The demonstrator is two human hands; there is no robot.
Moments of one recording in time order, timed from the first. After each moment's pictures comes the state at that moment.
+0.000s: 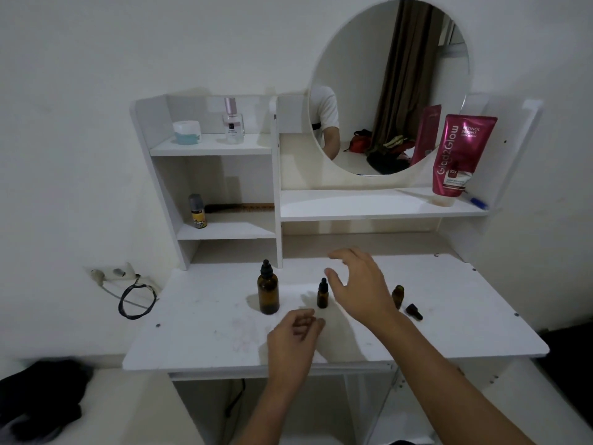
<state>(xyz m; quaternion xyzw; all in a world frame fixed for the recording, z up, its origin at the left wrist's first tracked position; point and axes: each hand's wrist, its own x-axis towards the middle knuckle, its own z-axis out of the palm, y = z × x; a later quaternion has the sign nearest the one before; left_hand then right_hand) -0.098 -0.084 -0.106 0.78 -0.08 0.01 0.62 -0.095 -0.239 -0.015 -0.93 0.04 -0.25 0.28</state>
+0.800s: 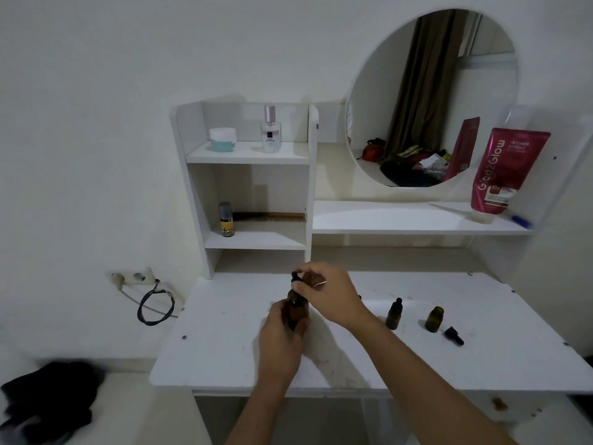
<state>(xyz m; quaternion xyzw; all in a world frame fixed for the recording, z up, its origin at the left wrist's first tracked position) -0.020 -0.025 -0.123 0.81 -0.07 0.06 0.57 -0.019 -0.155 -0.023 -0.87 -0.01 -0.15 0.47</state>
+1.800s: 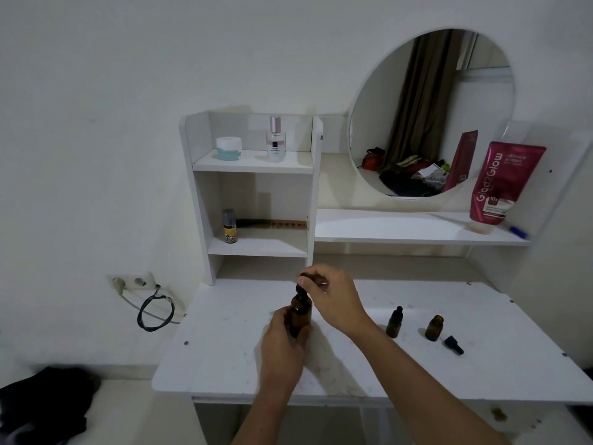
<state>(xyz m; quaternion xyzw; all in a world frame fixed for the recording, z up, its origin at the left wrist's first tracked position) -0.020 -0.026 -0.124 0.83 -0.06 0.05 0.55 -0.022 -0.148 -0.013 -0.86 -0.01 -0.19 0.48</state>
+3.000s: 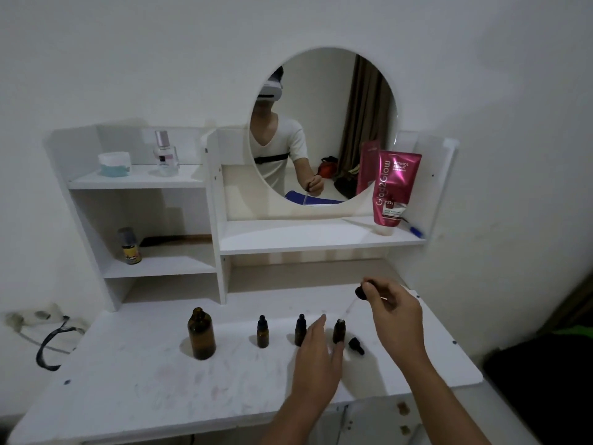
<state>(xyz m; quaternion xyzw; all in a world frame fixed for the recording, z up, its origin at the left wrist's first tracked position) -0.099 -0.238 -0.107 0.84 -0.23 0.00 0.48 -0.154 -0.370 -0.013 -0.75 0.15 -0.39 0.52</state>
